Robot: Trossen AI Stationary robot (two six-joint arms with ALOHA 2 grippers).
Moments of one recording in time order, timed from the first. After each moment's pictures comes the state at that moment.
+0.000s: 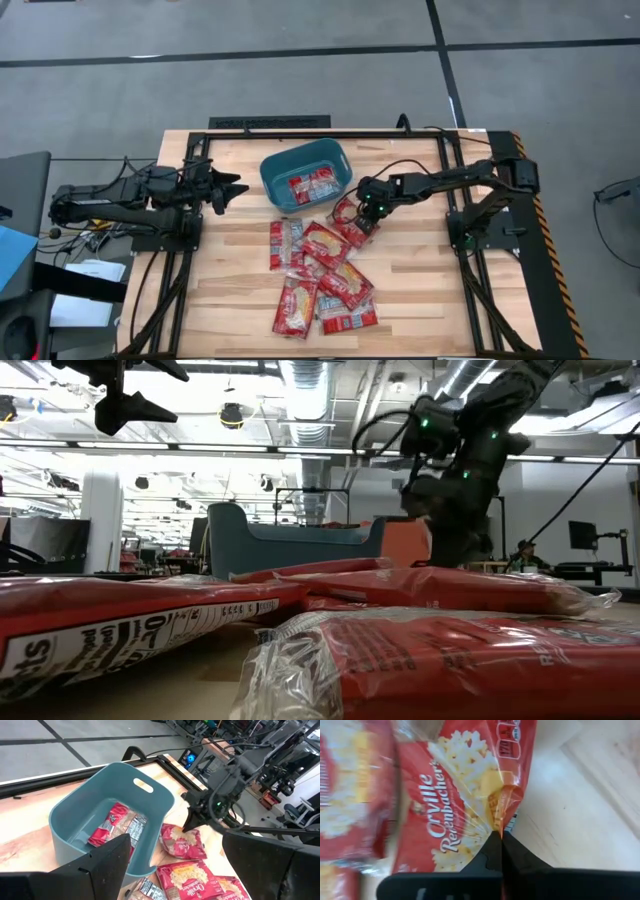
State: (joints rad) left arm 0.00 0.48 0.64 -0.38 -0.41 -0.64; right arm -0.17 1.56 0.80 -0.35 -0.11 0.55
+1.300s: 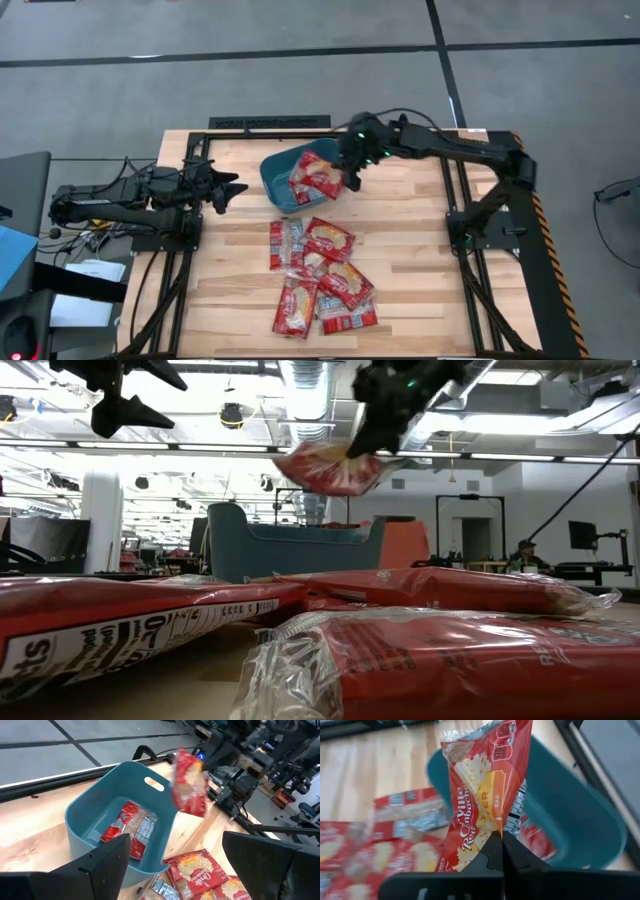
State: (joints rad) left arm 0.00 0.48 0.64 -0.41 -0.44 -0.63; right arm -0.36 1.60 1.40 -0.55 -0.19 -0.09
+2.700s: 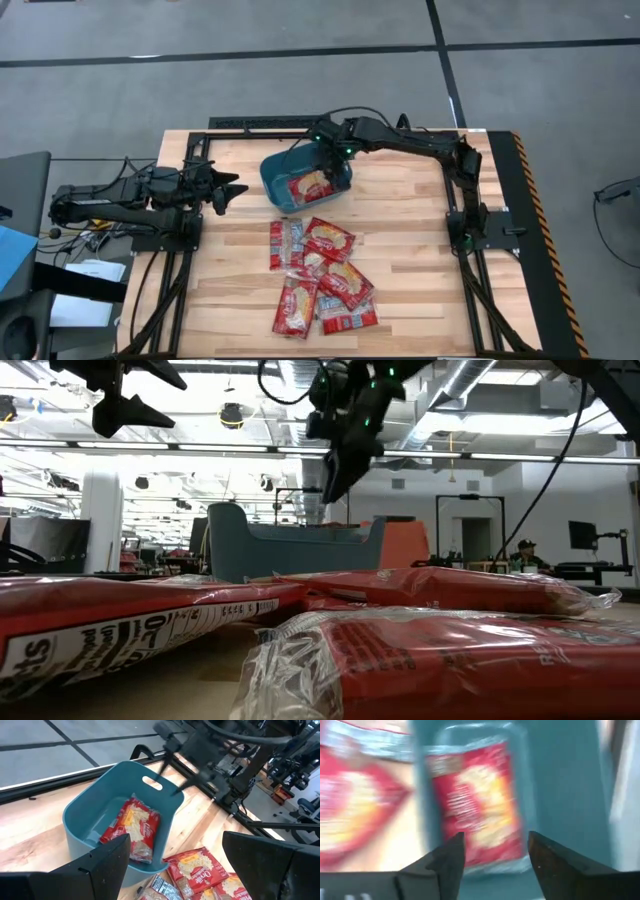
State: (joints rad) left arm 0.00 0.48 0.64 -0.41 -0.43 -0.61; right arm -0.33 2.01 1.87 -0.99 -0.10 -0.54
